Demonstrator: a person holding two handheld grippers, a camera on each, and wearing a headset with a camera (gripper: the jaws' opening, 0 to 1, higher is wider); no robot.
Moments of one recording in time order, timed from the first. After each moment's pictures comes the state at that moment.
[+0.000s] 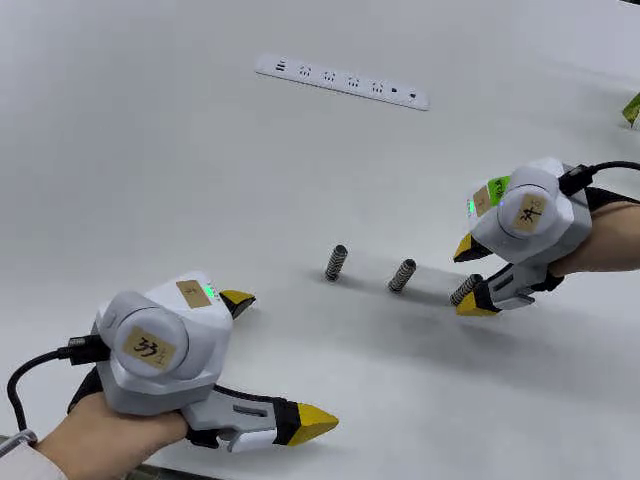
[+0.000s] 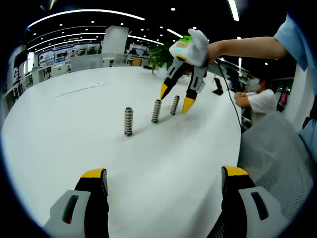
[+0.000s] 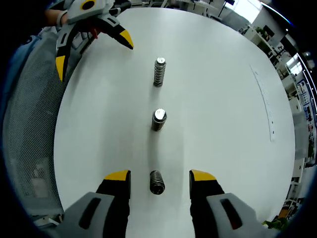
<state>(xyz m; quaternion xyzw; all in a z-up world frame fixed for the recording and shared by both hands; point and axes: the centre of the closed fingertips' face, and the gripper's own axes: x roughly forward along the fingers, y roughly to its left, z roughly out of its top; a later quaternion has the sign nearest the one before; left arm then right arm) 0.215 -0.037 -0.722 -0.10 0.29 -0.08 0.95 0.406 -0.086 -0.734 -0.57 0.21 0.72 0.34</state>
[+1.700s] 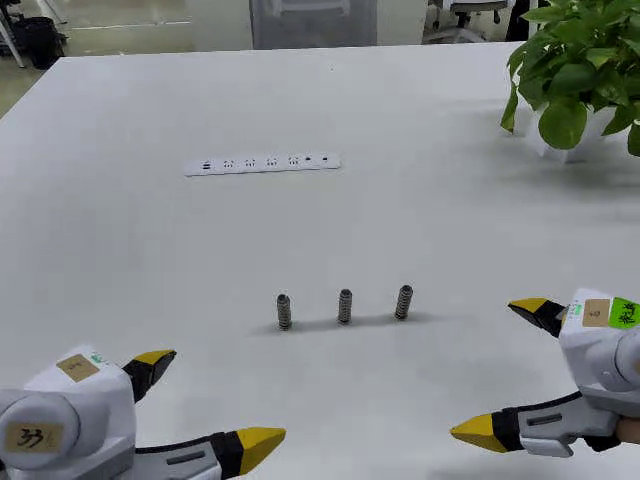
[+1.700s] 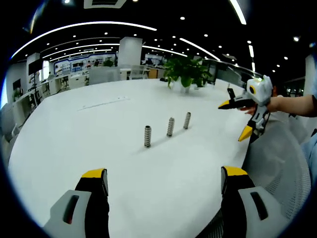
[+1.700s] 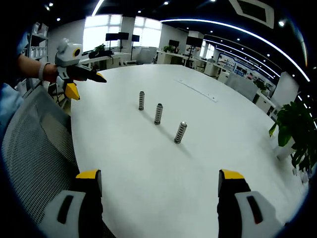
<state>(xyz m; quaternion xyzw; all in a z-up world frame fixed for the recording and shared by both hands) 0.194 -0.019 -0.677 -0.07 0.25 0.01 0.96 0.368 -0.212 -0.692 -0.30 0.19 0.65 0.67</state>
